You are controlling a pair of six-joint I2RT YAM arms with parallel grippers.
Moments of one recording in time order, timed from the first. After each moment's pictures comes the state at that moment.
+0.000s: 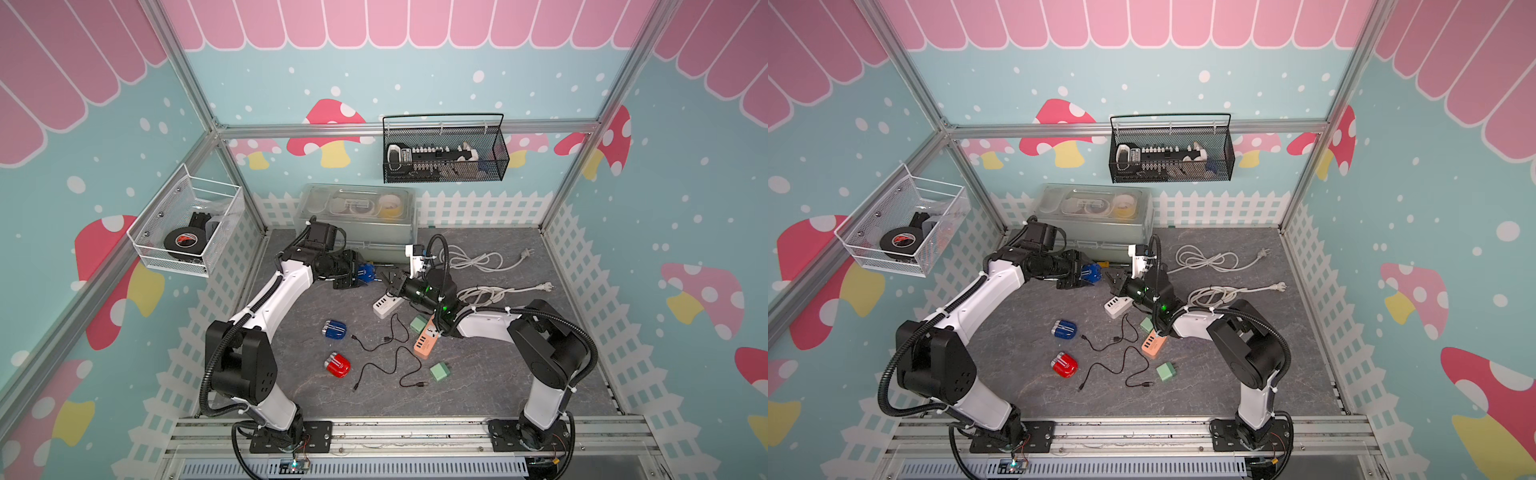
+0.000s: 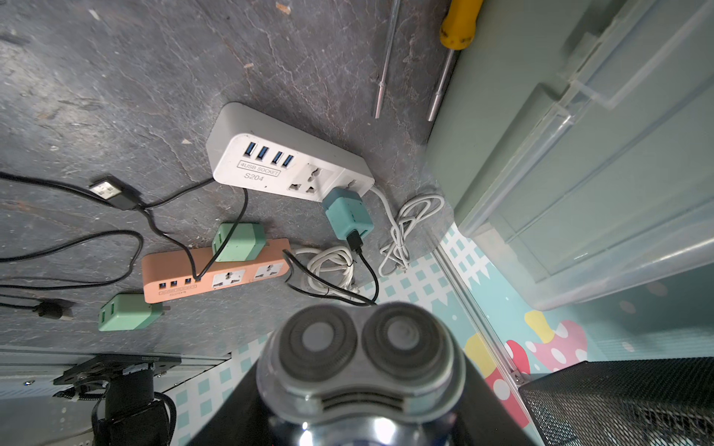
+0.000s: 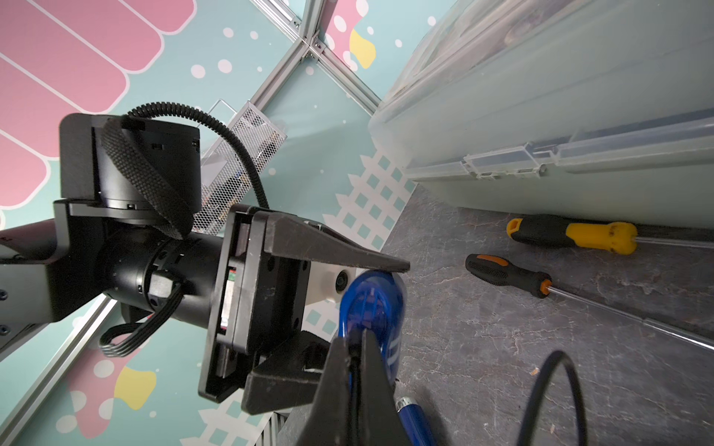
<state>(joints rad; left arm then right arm) -0.22 1.63 1.39 -0.73 0.50 -1.81 0.73 1.82 0.96 0.90 -0.28 0.89</state>
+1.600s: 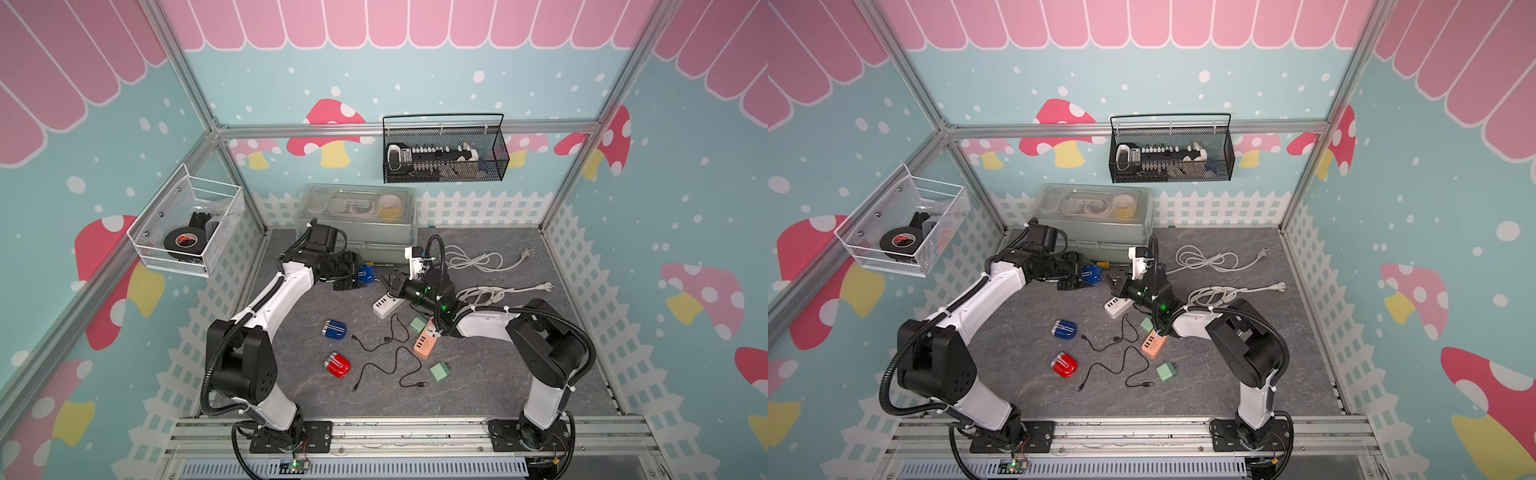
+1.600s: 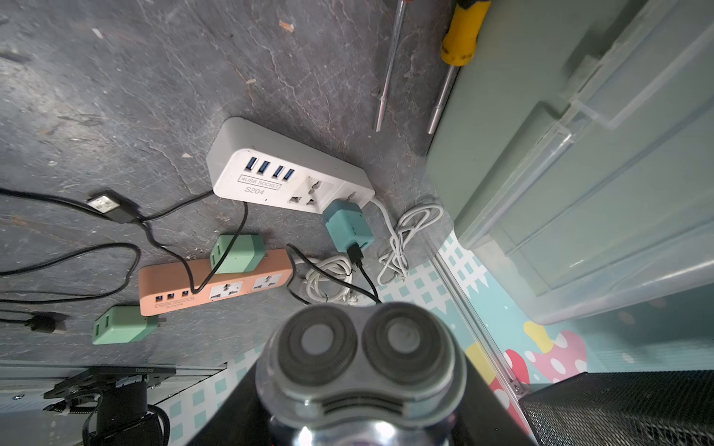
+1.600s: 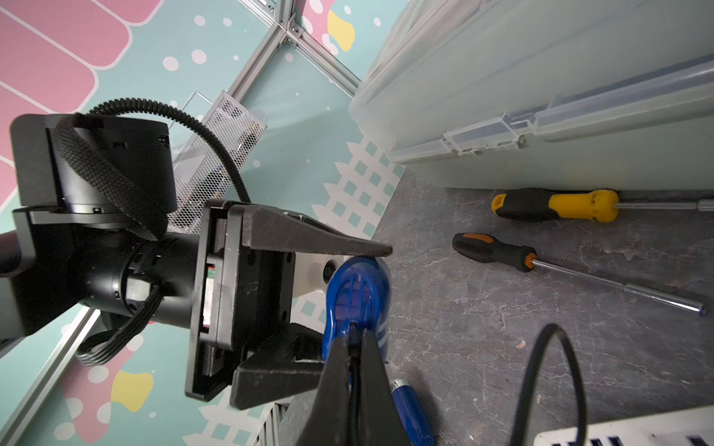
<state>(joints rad) -0.22 1.63 1.36 -0.70 0.48 -1.82 0.72 1.83 0.96 0.84 -0.28 0.91</state>
